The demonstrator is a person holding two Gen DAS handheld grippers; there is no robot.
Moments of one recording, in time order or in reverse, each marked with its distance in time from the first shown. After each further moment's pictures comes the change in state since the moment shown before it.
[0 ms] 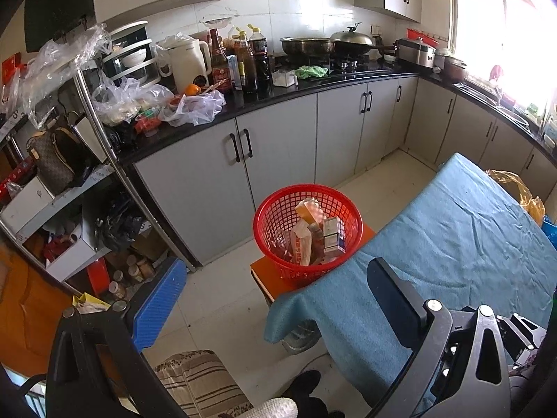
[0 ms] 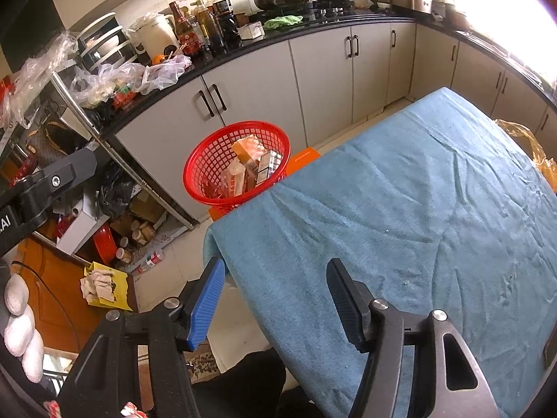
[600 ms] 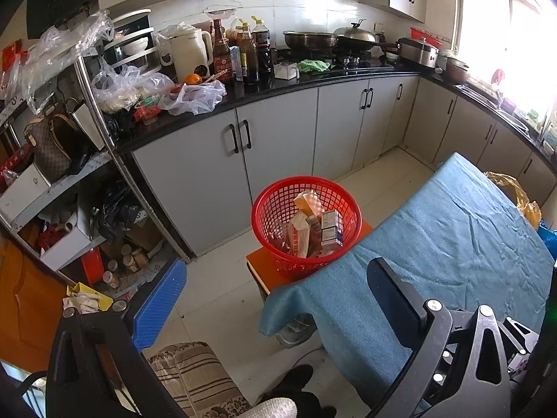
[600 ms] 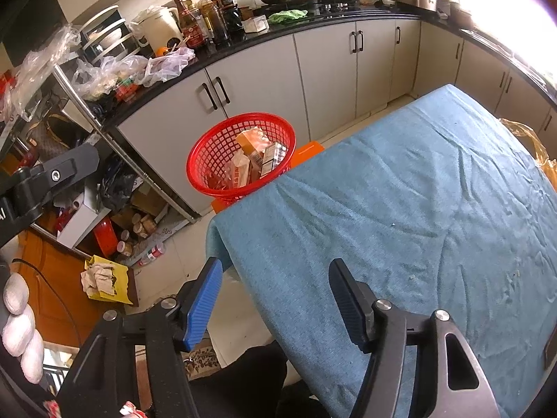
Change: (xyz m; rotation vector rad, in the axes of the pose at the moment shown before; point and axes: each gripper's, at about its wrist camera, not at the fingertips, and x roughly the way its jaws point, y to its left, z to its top) left arm 0.005 0.007 -0.004 -0.028 0.027 -0.017; right arm 0.006 0.006 -0.004 -0.012 0.021 0.006
